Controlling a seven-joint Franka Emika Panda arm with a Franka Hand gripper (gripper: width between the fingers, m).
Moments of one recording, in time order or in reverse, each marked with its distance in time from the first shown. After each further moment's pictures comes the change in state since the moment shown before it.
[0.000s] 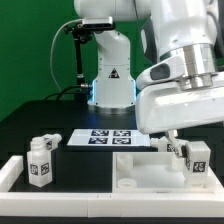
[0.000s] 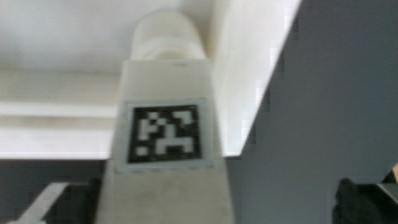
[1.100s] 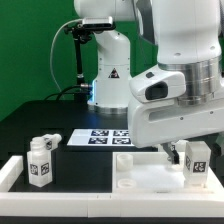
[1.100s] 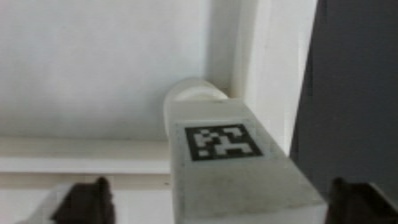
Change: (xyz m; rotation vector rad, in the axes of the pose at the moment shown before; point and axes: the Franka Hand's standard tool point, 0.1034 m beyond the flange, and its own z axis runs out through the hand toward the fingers) arm 0.000 0.019 0.007 0.029 -0.372 0.104
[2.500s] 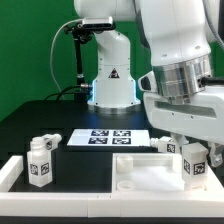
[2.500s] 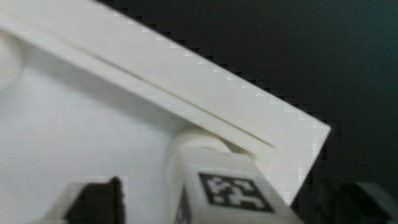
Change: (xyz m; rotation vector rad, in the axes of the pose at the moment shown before) arm -0.006 -0.004 0.005 0.122 0.075 1.017
